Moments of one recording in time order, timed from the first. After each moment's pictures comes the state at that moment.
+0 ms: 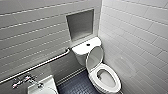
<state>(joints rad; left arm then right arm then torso) 1.37 2.77 -2.13 0.07 0.04 0.03 -1.40 2.68 -2.58 1.61 -0.30 -1.14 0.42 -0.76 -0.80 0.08</state>
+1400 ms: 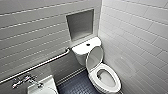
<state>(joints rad) 0.87 2.72 -2.05 -0.29 0.24 -0.02 -1.44 2.82 -2.86 1.49 -0.38 -0.99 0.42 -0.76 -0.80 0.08</state>
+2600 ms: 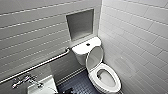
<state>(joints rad) 0.72 2.72 -2.14 -0.44 0.28 -0.03 -1.36 2.82 -2.92 0.93 -0.38 -0.65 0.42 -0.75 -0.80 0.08</state>
